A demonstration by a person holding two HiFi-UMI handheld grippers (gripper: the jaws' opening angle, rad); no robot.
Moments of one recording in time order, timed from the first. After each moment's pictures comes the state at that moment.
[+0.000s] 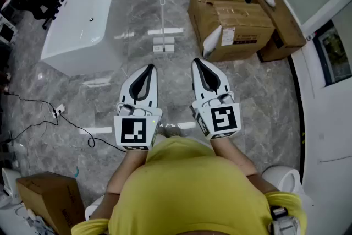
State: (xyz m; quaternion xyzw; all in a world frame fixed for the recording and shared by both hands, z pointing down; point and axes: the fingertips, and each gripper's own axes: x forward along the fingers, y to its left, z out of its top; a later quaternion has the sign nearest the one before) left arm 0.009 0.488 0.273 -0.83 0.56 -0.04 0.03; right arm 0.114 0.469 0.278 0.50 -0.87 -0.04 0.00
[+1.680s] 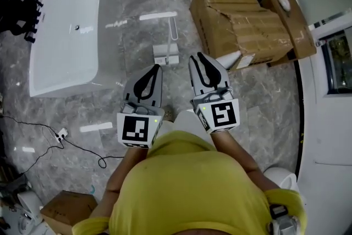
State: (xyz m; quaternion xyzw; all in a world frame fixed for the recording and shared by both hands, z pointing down) left arm -0.068 0.109 0.325 -0.87 0.49 -0.05 -0.04; right arm 0.023 0.090 0.330 0.52 -0.86 -0.01 0.03
